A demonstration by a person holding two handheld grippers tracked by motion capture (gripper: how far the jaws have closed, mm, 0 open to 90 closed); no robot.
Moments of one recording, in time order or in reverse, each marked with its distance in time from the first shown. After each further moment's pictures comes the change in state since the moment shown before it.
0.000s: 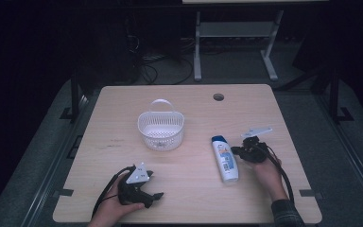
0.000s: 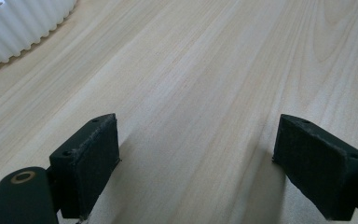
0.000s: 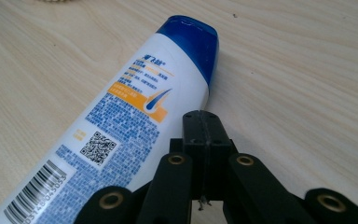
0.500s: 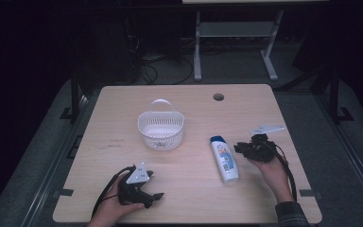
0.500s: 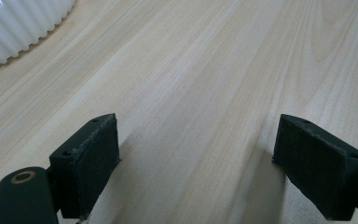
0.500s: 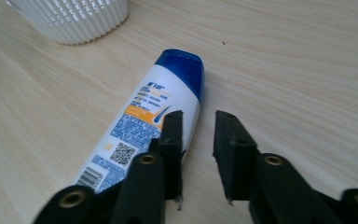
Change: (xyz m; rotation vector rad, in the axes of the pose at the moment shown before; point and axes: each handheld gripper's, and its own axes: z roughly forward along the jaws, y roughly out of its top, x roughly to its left) left arm 0.000 0.000 0.000 0.000 -0.005 0.004; right arm -0.001 0.003 -0.032 -0.076 0.015 0.104
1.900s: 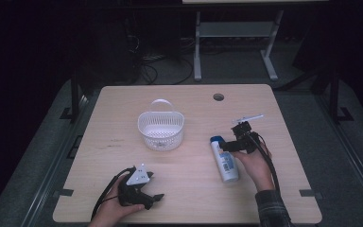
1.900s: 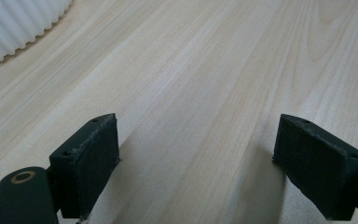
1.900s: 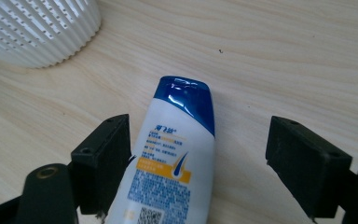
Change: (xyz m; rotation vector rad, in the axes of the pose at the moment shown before) left arm -0.004 -0.001 -0.001 0.003 0.004 -0.004; right arm 0.034 0.046 0.030 0.131 -0.159 0.101
